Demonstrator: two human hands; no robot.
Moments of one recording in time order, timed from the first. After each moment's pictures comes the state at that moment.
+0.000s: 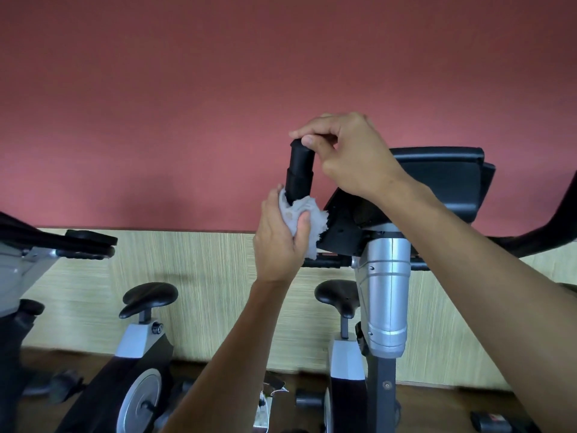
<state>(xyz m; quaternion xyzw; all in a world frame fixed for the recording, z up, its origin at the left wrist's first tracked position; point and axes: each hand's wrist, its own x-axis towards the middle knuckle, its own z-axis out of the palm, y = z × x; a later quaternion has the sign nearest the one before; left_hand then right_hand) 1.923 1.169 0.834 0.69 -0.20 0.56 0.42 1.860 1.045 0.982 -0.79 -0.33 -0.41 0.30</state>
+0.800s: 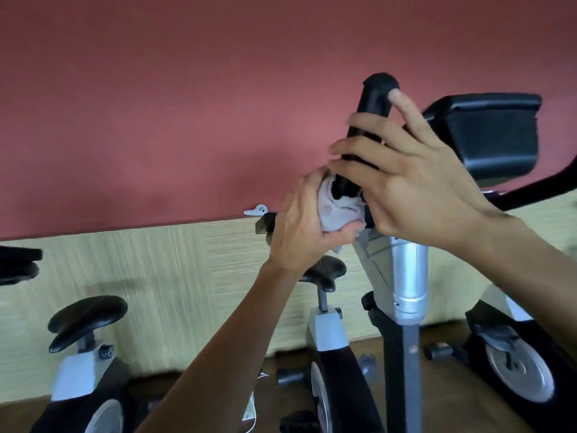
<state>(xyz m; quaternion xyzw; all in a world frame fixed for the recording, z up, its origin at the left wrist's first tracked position) 1.984 1.219 0.822 0.68 -0.43 0.43 0.41 1.856 1.078 0.907 -0.78 -0.22 -0.51 -0.29</state>
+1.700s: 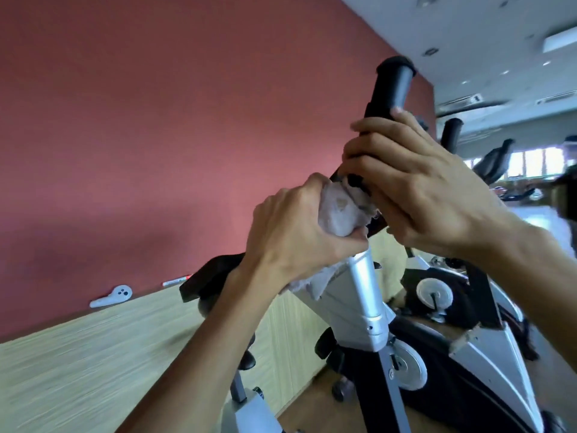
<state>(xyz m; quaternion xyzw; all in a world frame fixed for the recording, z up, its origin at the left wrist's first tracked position) 2.041 1.226 0.846 0.58 -0.61 0.39 0.38 1.865 1.136 0.871 -0.79 0.00 -0.49 -0.37</state>
